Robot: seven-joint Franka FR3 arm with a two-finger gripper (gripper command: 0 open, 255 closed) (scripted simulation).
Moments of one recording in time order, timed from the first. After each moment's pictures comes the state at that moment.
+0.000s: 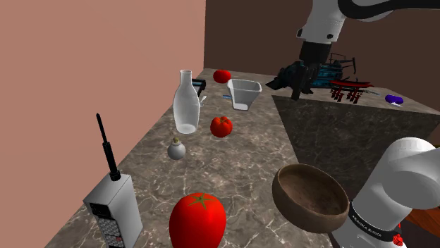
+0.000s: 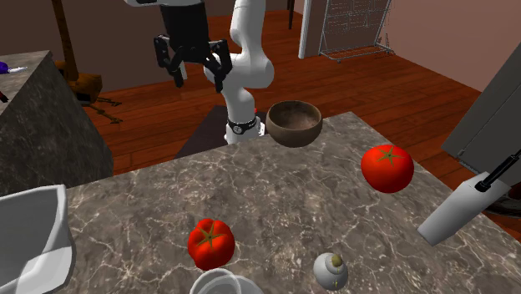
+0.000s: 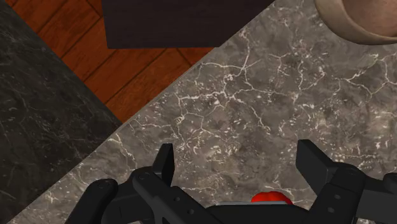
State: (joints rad) arm -0.01 -0.74 0.07 -2.32 0.05 1.58 0.01
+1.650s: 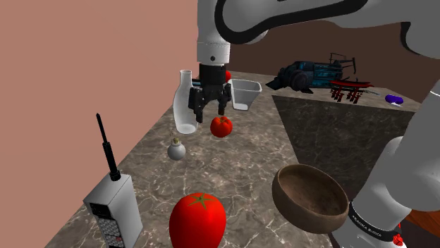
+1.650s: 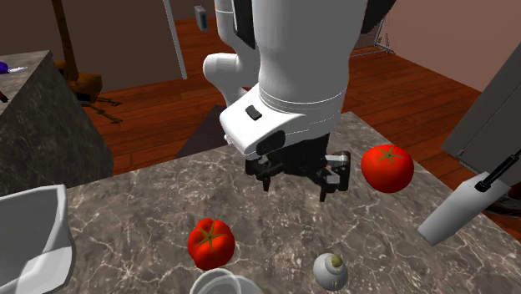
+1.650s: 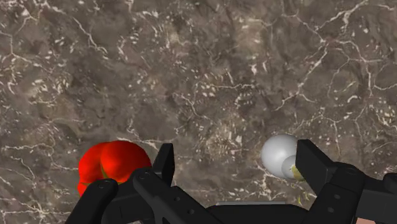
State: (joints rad) arm 0.09 0.02 0.39 -1.82 0.08 1.78 0.45
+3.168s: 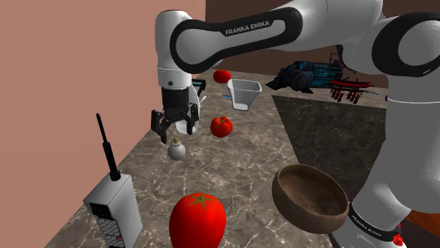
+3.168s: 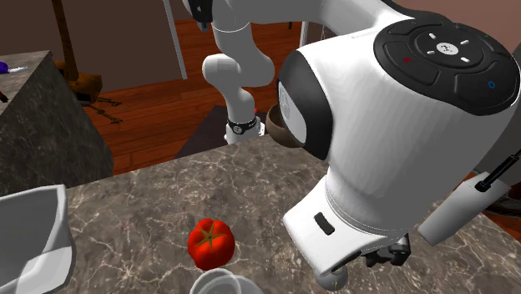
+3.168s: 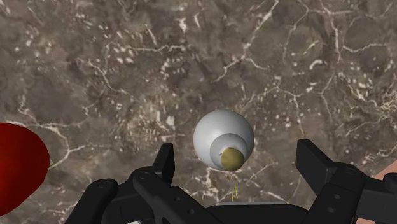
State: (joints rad) arm 0.19 0.37 0.43 -1.55 -0.03 1.83 0.61
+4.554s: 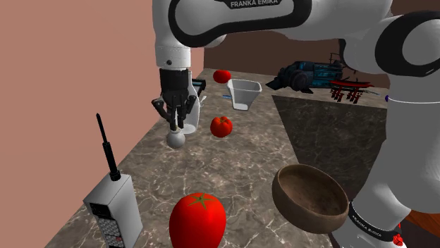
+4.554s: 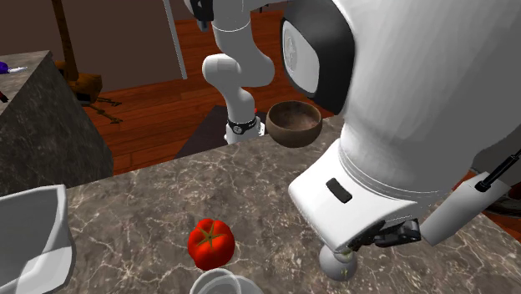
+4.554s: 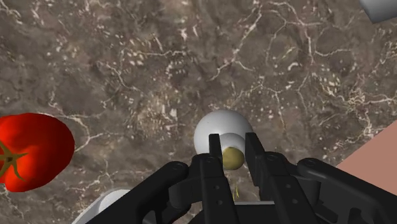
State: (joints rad) arm 0.20 0.36 0.43 -1.43 -0.02 1.71 0.62
